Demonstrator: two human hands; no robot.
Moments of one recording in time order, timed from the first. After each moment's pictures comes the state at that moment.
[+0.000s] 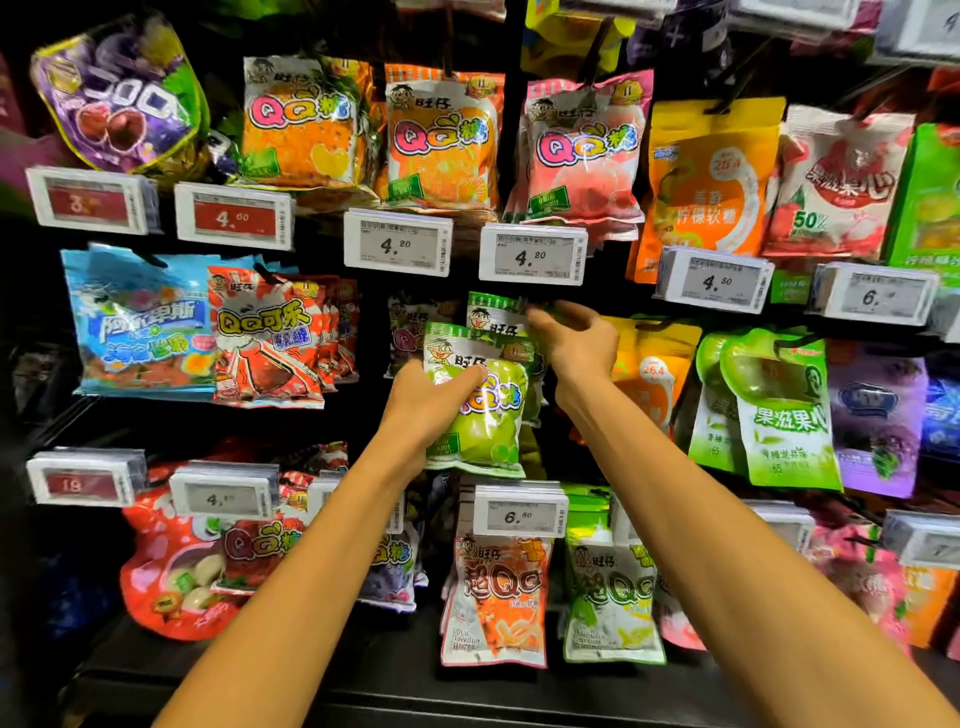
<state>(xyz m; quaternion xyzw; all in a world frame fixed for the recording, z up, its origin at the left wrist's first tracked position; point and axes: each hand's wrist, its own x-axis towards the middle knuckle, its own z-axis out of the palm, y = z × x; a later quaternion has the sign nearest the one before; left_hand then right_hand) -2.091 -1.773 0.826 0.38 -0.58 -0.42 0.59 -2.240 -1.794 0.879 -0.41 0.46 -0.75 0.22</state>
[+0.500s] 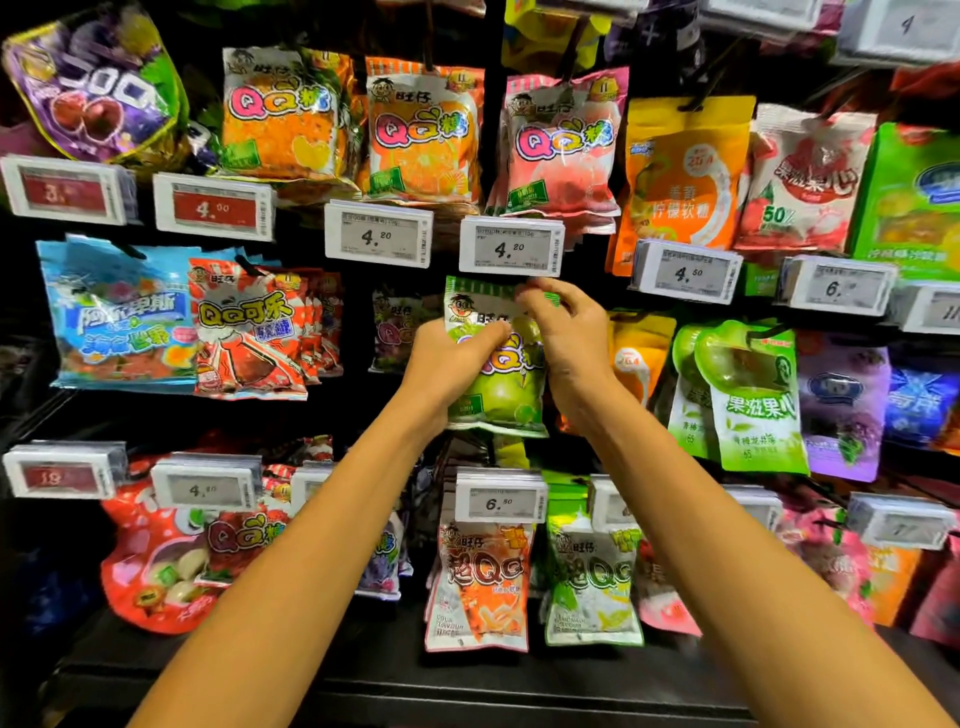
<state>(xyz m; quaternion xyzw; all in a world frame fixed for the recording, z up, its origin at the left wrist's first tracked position) -2.123 -1.754 0.859 0.32 -0.58 -0.43 0.62 -2.237 -1.752 0.885 -0.51 0.39 -0.73 0.22</state>
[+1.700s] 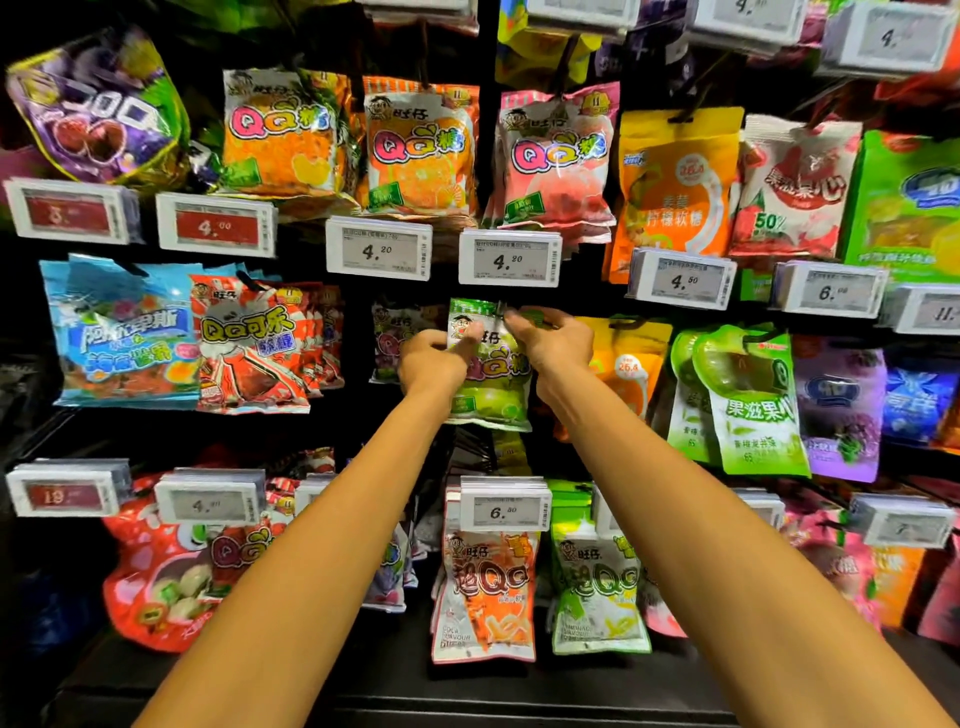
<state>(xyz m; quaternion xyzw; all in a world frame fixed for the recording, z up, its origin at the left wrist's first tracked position) -2.131 -1.809 0.856 0.46 -0.51 -0.35 0.64 -2.242 -1.806 0.879 -0.42 0.48 -0.74 0.24</state>
